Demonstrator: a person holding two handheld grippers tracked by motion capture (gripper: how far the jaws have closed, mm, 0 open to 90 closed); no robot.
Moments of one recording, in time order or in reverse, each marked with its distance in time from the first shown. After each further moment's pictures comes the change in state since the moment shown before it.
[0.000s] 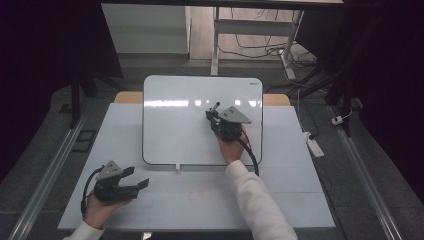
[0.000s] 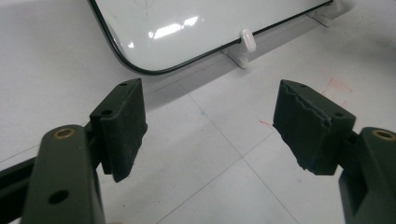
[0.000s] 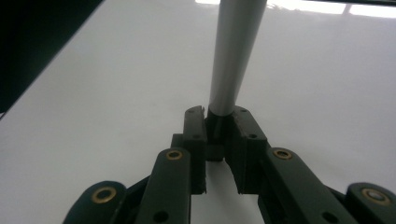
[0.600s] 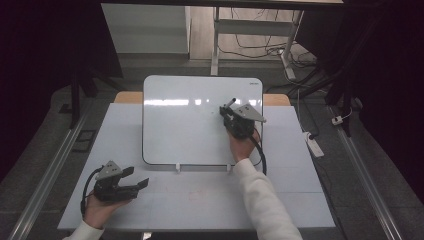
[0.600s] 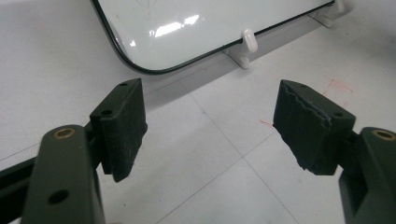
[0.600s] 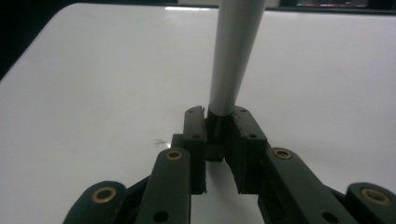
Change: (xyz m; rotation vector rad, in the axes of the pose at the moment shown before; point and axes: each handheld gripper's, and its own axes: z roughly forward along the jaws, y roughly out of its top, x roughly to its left) left arm 0.000 0.000 0.000 0.003 0.002 -0.002; right arm -0.015 -0.001 -0.007 -0.015 -0.016 0.059
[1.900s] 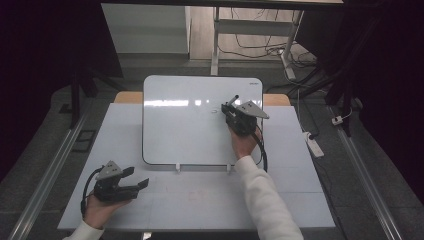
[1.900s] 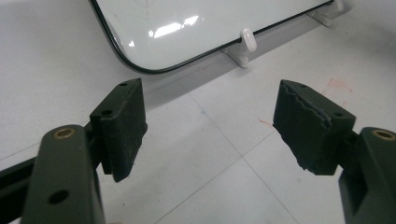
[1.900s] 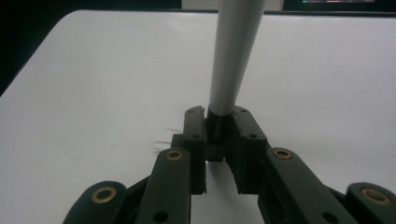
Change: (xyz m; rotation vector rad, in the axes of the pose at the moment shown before) left arm 0.000 0.000 0.000 -0.002 -0.003 -0.001; right arm -0.013 0.006 -0.001 -0.002 -0.029 0.023
